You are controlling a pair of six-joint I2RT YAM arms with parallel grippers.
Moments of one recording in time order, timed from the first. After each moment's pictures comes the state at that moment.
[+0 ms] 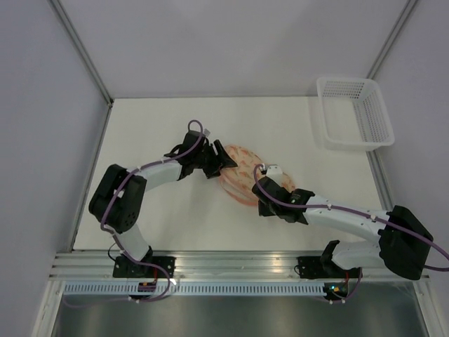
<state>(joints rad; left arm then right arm) -0.49 1.73 0.99 0.02 0.38 -0.93 0.94 1.26 0.71 -0.44 0.34 0.75</state>
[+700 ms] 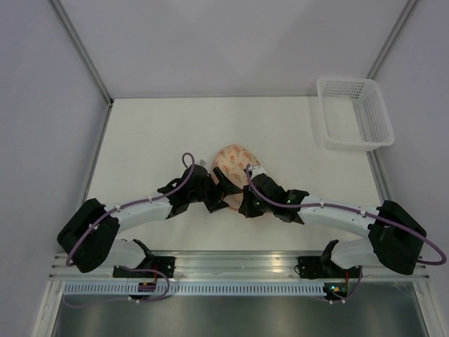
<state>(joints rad) -0.73 1.32 0.58 0.10 0.21 -1.31 0.94 1.33 0.69 -0.16 0.03 0.69</state>
